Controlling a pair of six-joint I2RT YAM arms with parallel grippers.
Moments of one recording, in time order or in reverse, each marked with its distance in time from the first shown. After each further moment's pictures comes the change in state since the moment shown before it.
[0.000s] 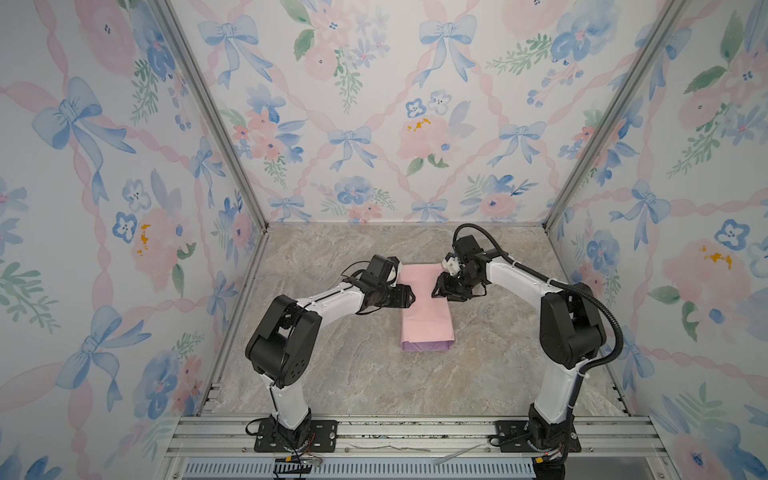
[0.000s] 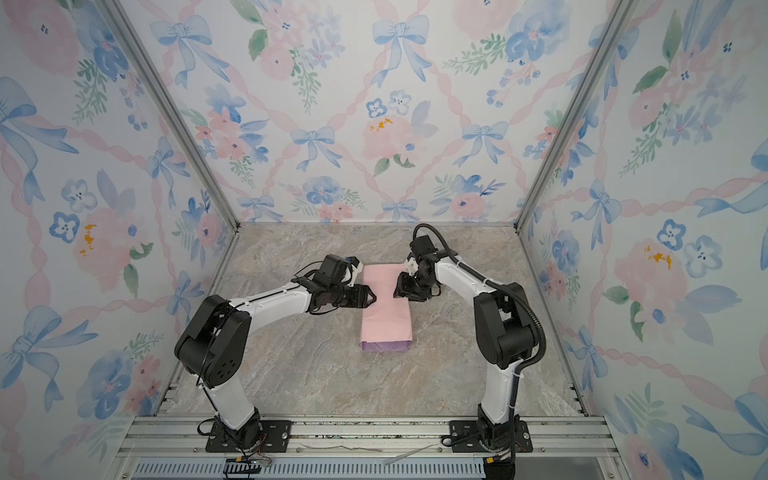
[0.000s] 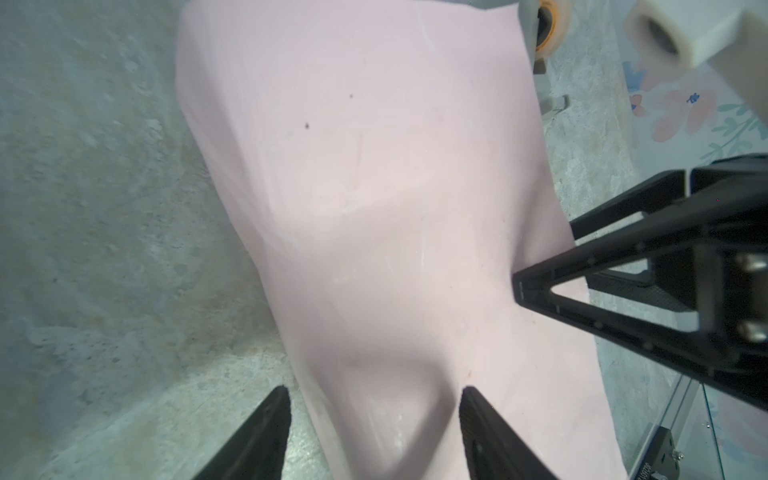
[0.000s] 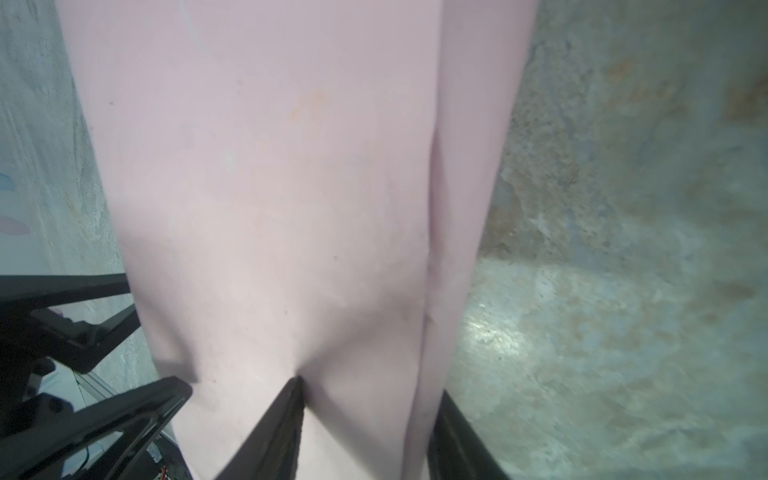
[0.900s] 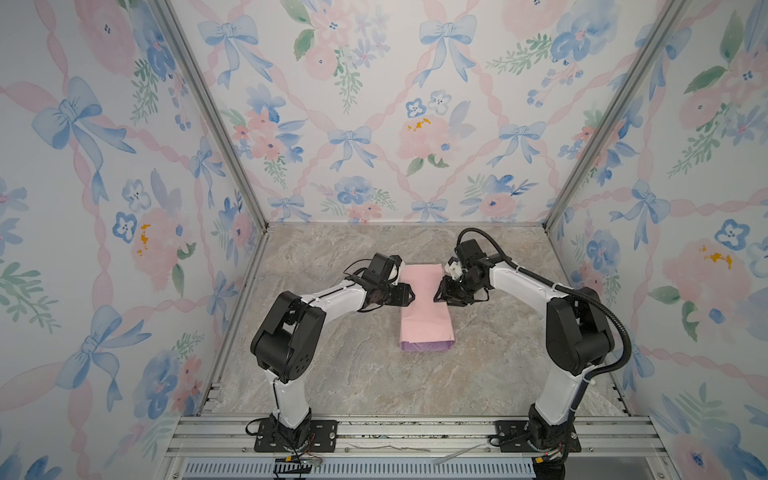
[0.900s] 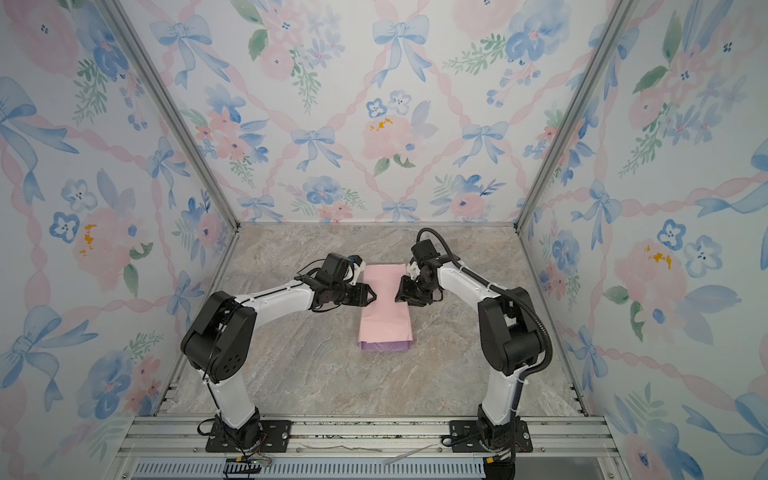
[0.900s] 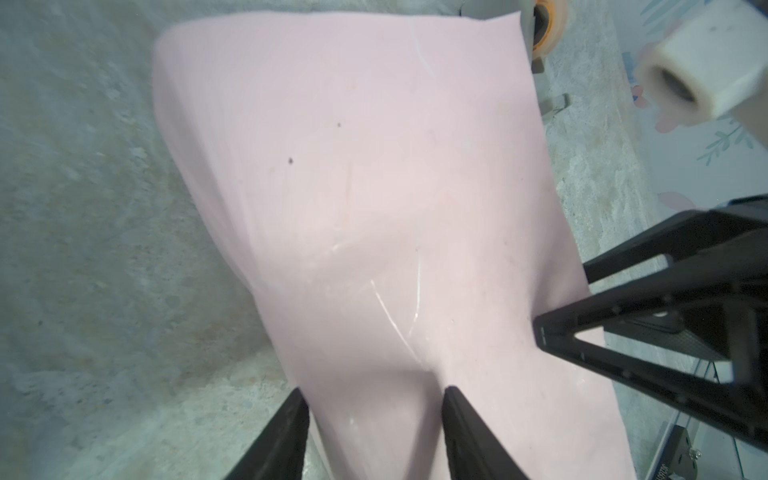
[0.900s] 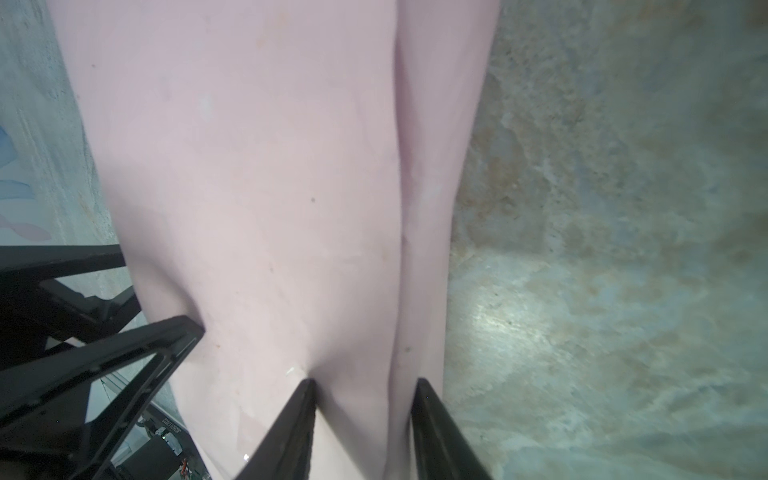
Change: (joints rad) left arm 0.011 0.045 0.040 0.009 0.007 0.055; right arm 0.008 -0.060 -0.087 0.045 -0.023 0.072
